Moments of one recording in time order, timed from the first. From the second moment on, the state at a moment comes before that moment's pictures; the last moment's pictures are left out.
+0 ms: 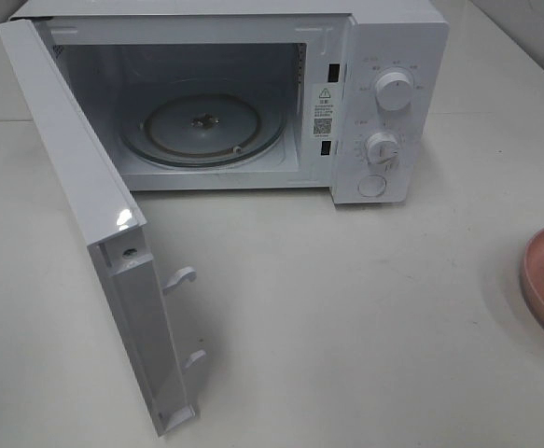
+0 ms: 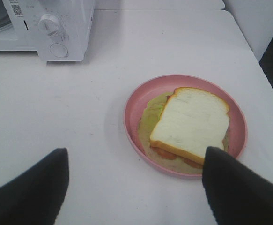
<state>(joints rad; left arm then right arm) 0.03 0.00 -0.50 0.00 1.05 -0.01 0.07 0.00 -0.51 -0.09 1.04 0.06</state>
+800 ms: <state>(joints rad) 0.03 0.32 -0.51 0.00 0.76 -0.01 0.07 0.00 -0.51 -0.09 1.04 0.06</state>
